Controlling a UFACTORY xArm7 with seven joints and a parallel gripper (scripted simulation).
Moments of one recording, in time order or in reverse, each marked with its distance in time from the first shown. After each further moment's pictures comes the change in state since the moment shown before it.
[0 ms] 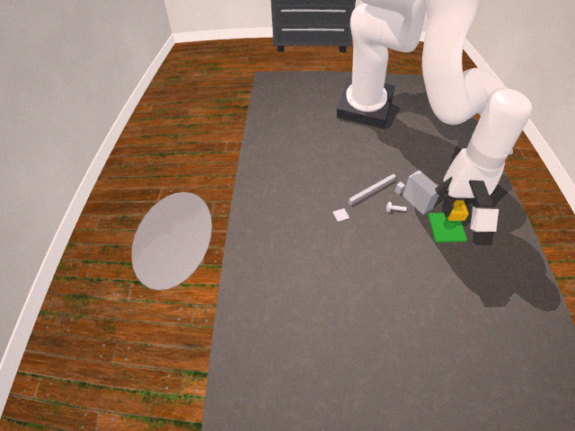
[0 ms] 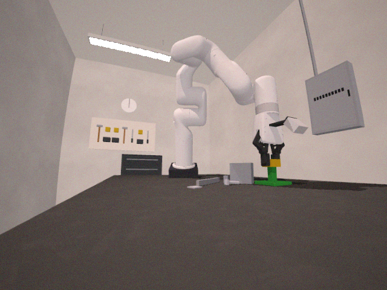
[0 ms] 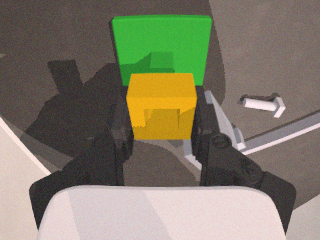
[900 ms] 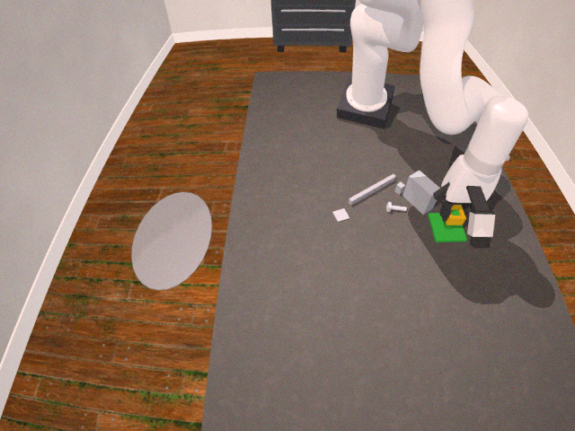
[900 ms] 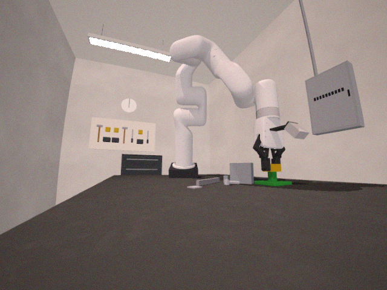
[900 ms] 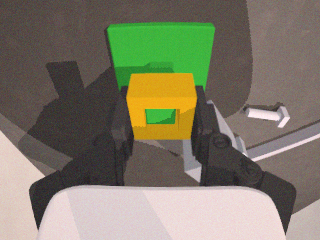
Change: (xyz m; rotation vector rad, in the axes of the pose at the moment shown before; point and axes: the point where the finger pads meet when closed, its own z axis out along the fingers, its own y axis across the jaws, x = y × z) arm 0.001 0.000 0.015 -0.001 0.000 0.000
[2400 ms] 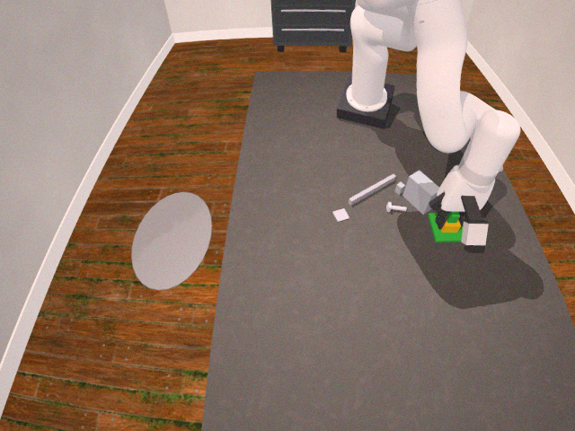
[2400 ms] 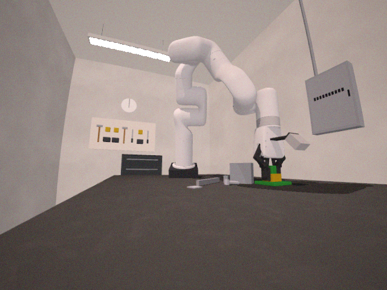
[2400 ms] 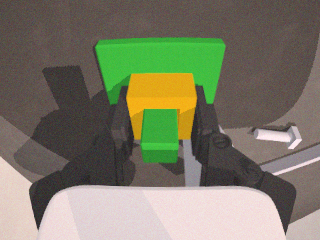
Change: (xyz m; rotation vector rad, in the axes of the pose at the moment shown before) arm -0.001 0.000 0.031 -0.002 0.000 0.000
